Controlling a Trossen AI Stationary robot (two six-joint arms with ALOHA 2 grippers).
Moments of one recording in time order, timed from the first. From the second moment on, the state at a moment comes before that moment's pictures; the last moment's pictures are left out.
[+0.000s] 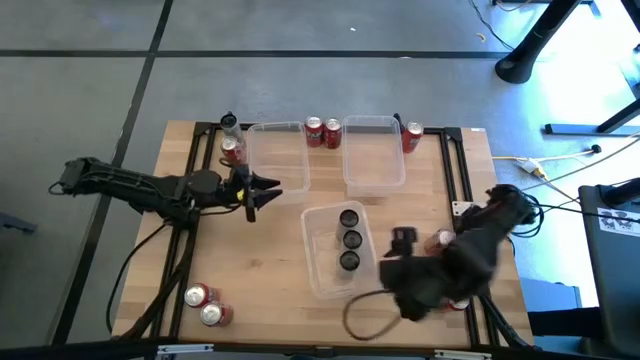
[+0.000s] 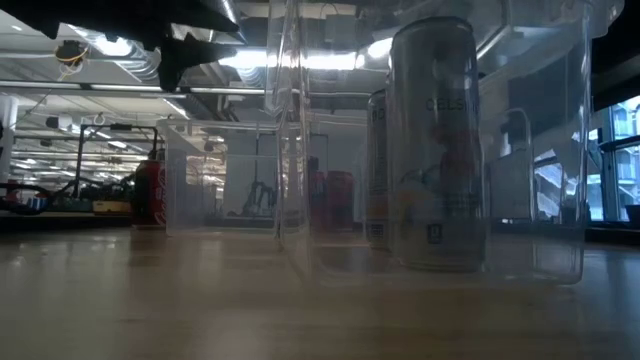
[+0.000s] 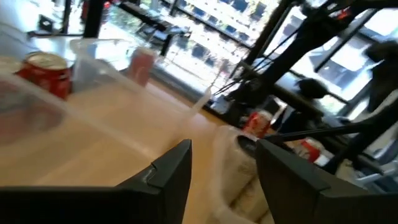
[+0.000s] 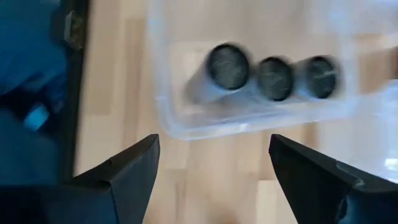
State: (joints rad) left arm -0.06 0.82 0.45 0.24 -0.34 -0.50; right arm 0.73 1.79 2.09 -1.57 0.39 0.59
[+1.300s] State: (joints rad) left arm 0.35 0.86 0.96 -0.51 -0.64 -0.37; right arm 0.96 1.55 1.27 -1.46 1.03 1.46
